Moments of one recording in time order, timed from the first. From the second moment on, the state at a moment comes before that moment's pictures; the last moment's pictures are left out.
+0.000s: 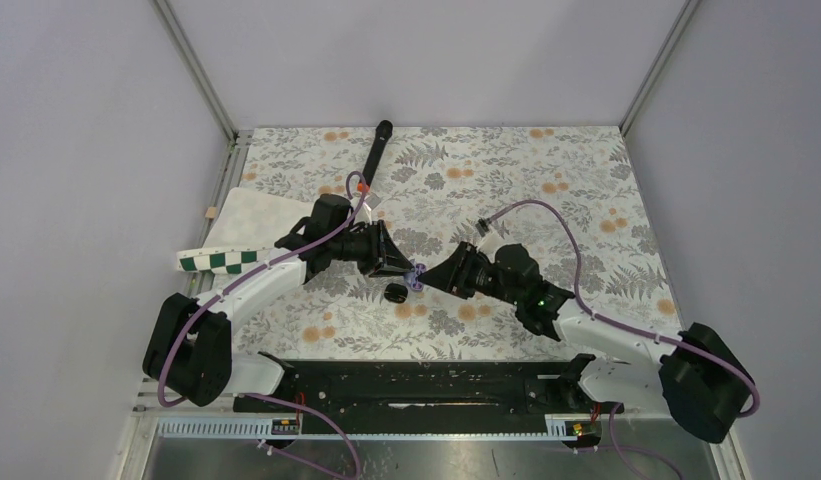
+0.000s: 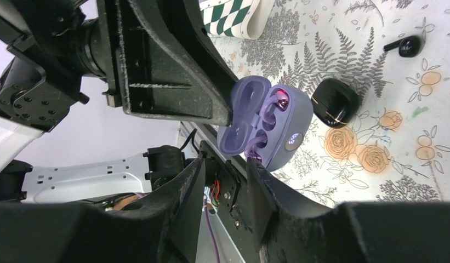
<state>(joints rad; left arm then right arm) -0.46 1.33 0.81 -0.19 0.75 -0.84 0.79 1.15 0.47 0.40 -0.25 1.10</state>
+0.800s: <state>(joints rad) -0.38 1.30 0.79 0.08 0.93 -1.01 0.69 1.29 0.42 0.46 -0.28 1.14</state>
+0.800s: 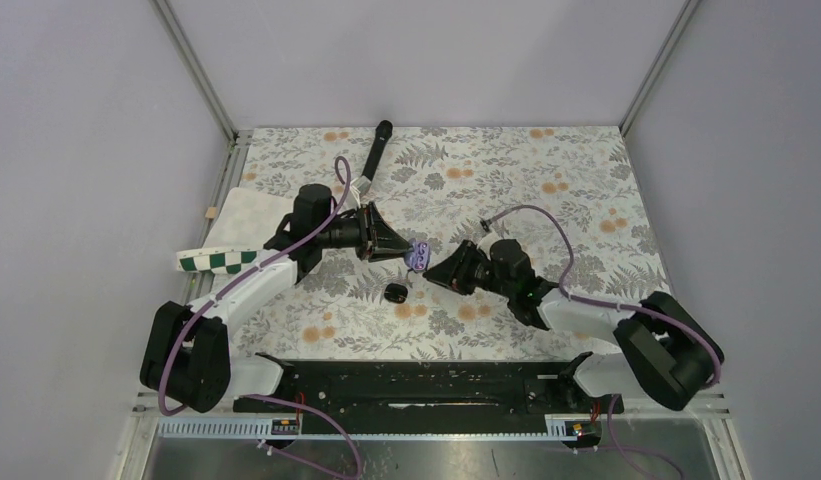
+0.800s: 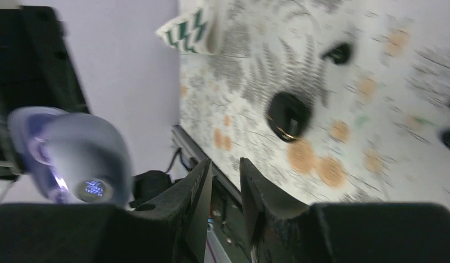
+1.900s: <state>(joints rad) -0.38 1.29 0.82 -0.09 0.90 -0.88 0.67 1.10 0.39 0.70 -0.37 1.10</state>
